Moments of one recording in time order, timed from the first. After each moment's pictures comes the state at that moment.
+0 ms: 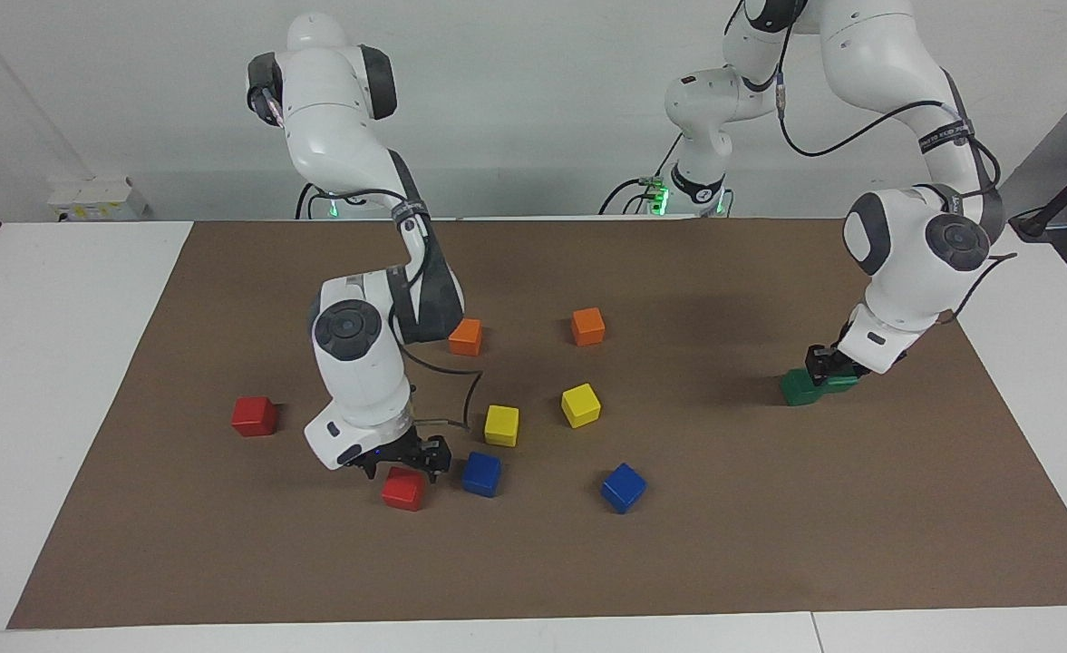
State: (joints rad) left arm 0.14 0.28 -0.14 -1.82 0.10 2.06 0.01; right arm 0.33 0.75 -0.13 -1.24 0.07 2.10 0.33
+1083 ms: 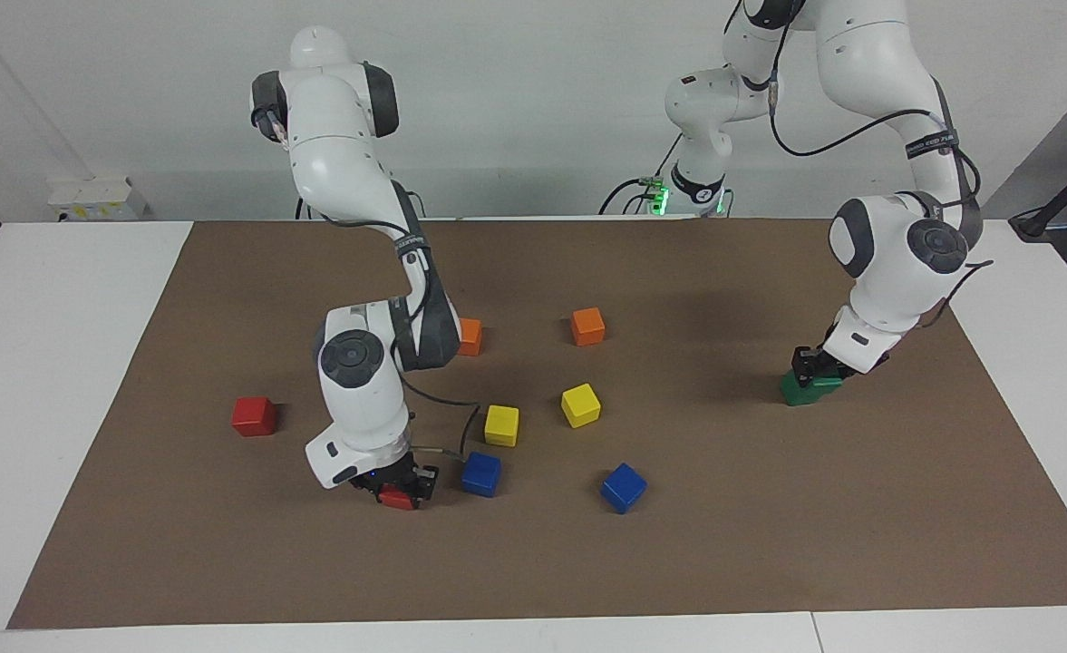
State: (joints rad) left arm 0.14 0.26 -0.15 -1.90 0.09 2.14 0.01; right arm 0.32 0.81 -0.14 -1.23 0.06 2.17 0.41
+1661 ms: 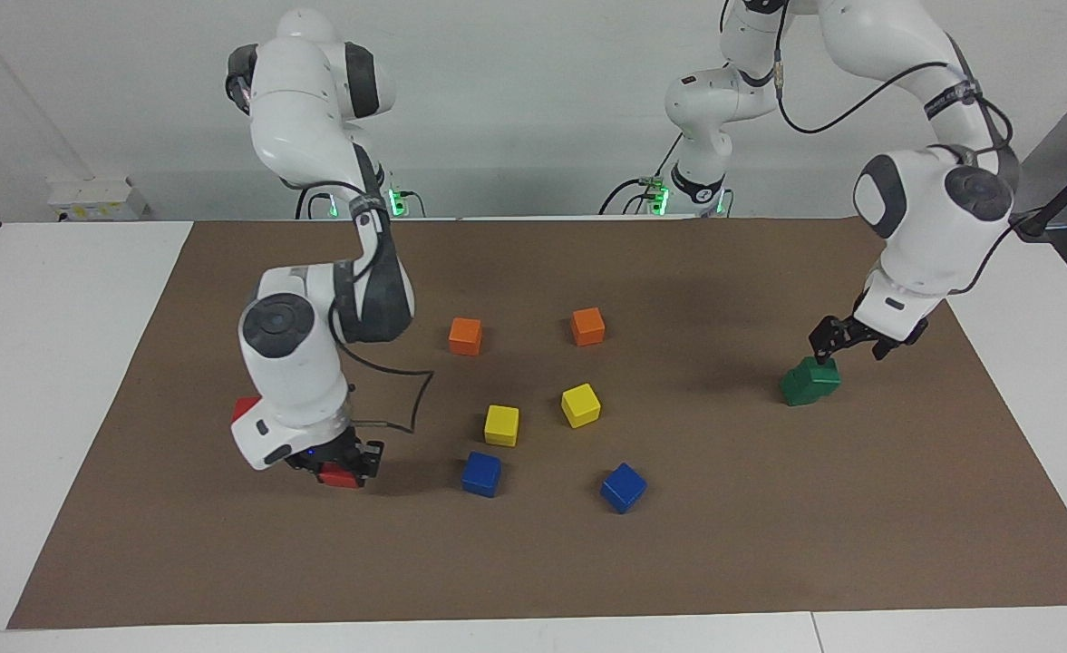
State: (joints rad) left arm 0.15 0.12 -0.15 -1.76 0.09 1.88 0.01; right arm 0.20 0.62 -0.15 -1.27 0.02 1.97 0.17
